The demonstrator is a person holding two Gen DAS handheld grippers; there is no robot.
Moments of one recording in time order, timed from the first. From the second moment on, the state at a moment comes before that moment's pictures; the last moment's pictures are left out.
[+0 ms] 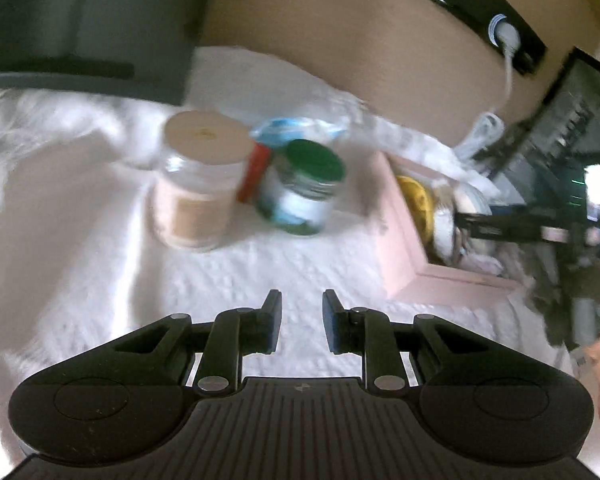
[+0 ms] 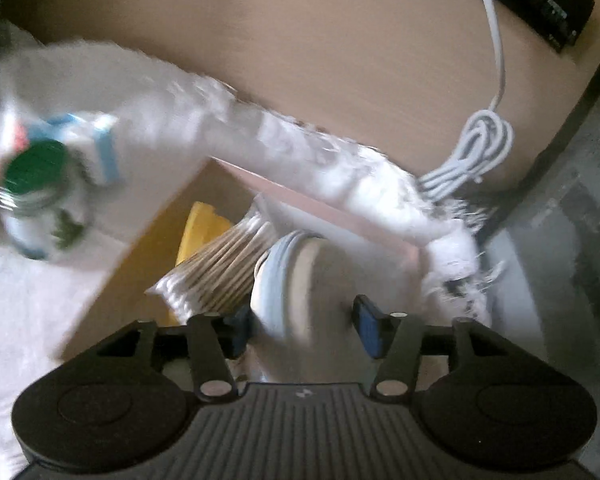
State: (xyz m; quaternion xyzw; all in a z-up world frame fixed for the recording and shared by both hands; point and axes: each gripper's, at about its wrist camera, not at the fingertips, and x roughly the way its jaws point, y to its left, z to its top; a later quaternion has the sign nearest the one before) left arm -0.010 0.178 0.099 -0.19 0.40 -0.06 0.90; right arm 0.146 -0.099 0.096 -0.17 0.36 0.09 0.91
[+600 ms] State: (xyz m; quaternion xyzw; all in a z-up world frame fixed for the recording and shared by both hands) left arm -0.031 0.193 0.093 -0.20 0.41 -0.03 0.89; right arm 0.150 -0.133 0.074 0.03 0.40 0.11 0.91
